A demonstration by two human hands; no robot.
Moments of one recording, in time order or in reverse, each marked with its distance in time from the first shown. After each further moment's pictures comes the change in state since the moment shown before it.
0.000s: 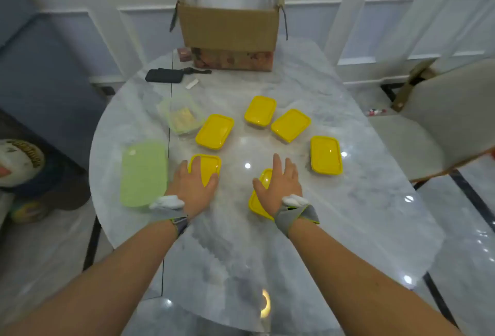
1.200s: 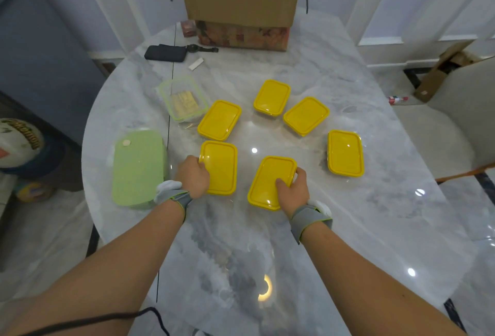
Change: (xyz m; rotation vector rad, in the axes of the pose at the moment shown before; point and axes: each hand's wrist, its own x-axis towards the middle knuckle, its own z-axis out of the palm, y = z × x) left_hand 0.090 -0.015 0.062 -0.204 -0.012 -0.292; right_hand 0.054 0.041 0.061 0.729 -0.051 0.415
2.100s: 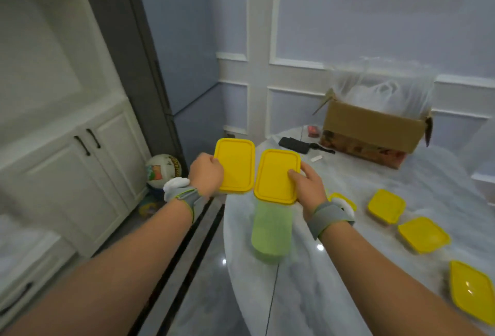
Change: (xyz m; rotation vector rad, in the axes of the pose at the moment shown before) left_hand -0.032 -0.146 -0.347 -0.346 0.457 -0.078; right_hand -0.173 -0.268 0.184 0.335 -0.539 -0.350
